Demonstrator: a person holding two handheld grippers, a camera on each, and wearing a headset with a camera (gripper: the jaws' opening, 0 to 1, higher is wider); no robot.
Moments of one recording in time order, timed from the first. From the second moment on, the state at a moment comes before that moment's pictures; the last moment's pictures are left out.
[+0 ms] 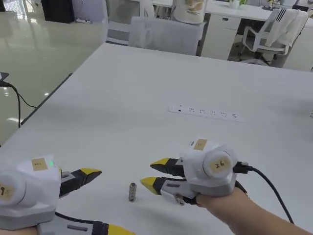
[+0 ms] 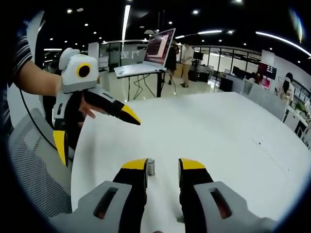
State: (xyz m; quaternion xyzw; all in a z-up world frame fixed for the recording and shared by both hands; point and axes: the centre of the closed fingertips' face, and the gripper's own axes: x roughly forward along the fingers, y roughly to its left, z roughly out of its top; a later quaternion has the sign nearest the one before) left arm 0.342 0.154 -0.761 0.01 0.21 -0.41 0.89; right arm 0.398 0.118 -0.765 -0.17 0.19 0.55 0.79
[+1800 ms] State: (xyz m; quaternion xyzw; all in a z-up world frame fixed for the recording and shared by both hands) left arm 0.338 0.150 -0.758 0.01 0.20 -0.36 0.91; right arm 0.359 -0.079 -0.778 -0.08 0.23 0.38 0.89
